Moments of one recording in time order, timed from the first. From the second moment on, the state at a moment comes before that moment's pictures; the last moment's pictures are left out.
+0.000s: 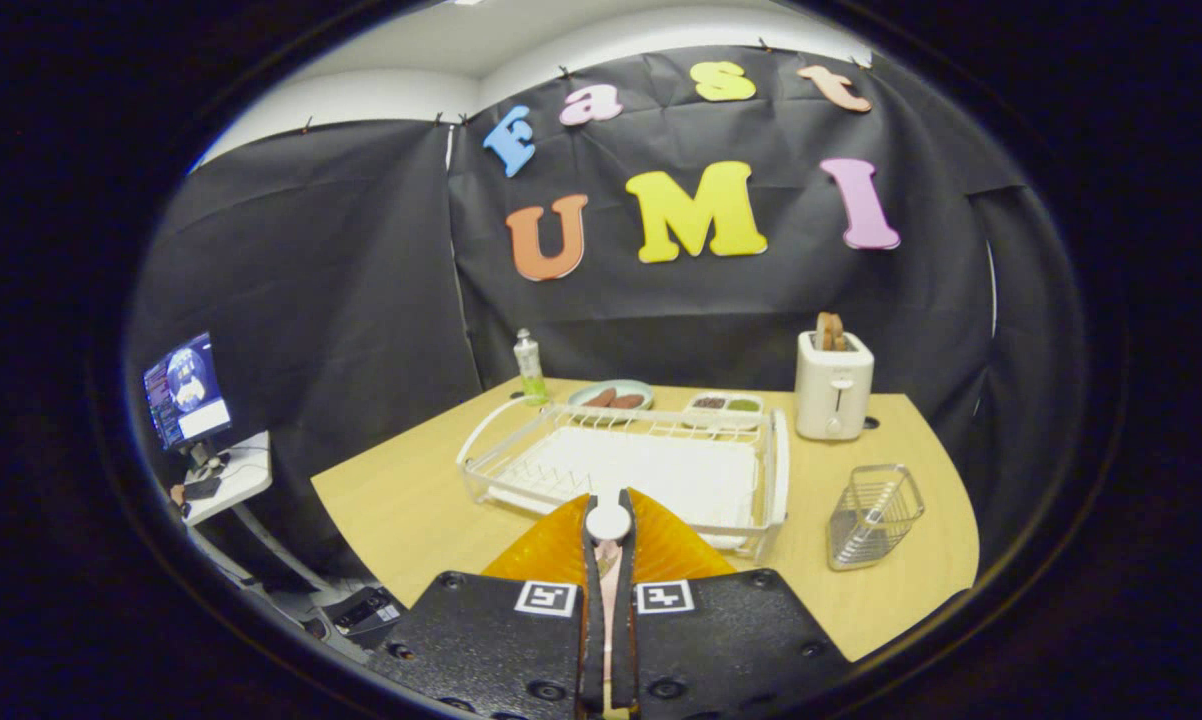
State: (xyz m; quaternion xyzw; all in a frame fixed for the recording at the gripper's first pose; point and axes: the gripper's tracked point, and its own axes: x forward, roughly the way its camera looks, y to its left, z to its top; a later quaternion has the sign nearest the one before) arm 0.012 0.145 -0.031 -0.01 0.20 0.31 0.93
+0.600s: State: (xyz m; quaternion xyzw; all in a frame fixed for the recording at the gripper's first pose) arm 0.016 0.165 -0.083 0.07 0.30 0.33 0.89
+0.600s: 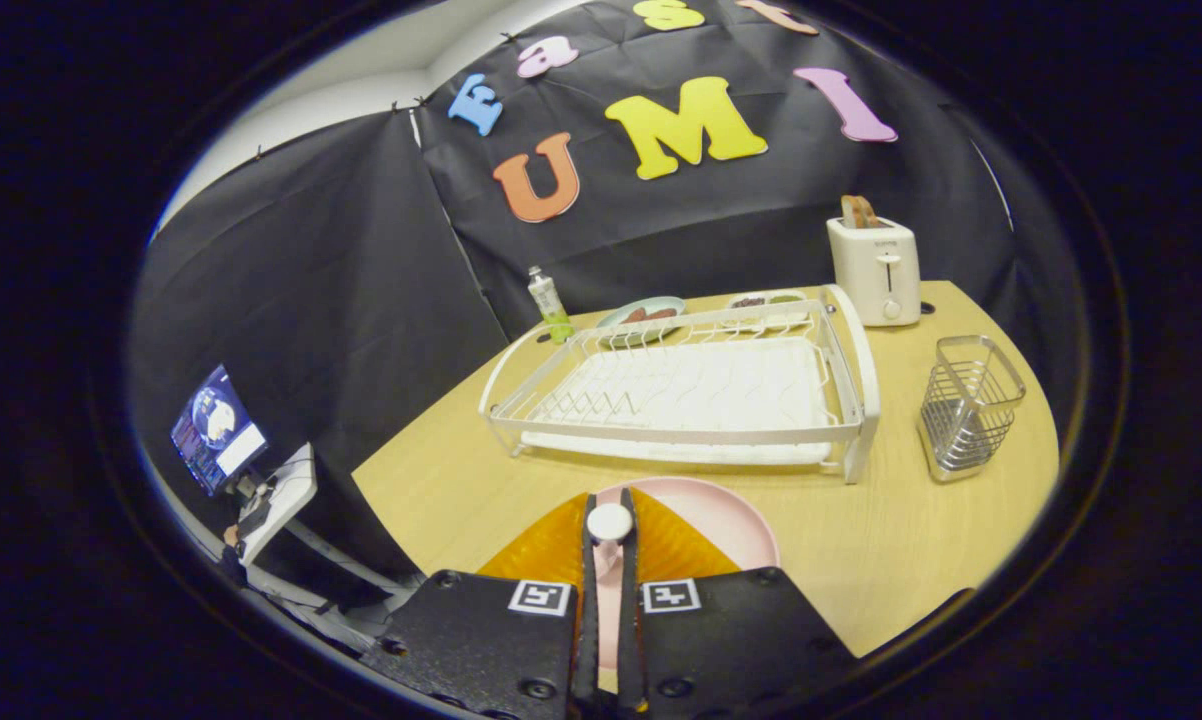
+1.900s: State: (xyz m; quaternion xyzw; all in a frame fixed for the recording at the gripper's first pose) arm 0.029 0.077 0.043 -0.01 0.04 0.09 1.00
